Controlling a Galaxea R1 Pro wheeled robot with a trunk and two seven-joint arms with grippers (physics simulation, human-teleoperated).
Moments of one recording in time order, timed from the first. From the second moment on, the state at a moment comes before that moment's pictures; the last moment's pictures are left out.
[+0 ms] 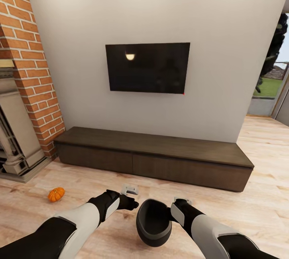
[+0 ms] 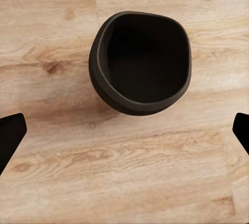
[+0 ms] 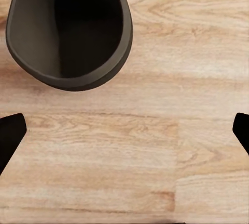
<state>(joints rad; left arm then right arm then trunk) -0.88 -0.17 -0.26 -0.04 0.11 0.30 -0.16 -0.79 0.17 0.00 -0.10 -0.20 0.38 -0.31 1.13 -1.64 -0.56</state>
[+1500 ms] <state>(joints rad) -0.88 -0.17 -0.26 -0.01 0.10 0.24 -0.16 -0.79 0.17 0.00 -0.09 -0.17 0.38 -0.22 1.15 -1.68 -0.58</state>
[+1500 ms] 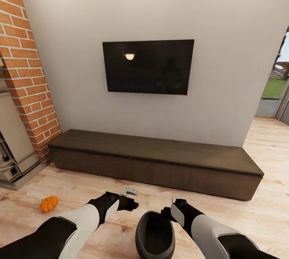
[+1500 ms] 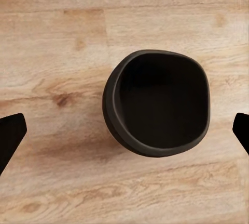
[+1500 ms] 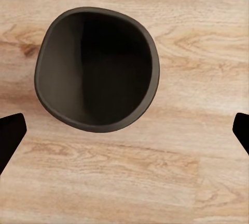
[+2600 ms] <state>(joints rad) -0.88 -0.17 -0.27 -0.01 -0.05 0.36 -0.18 -0.79 0.17 0.00 -0.09 -0.17 0.48 -0.33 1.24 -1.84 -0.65</state>
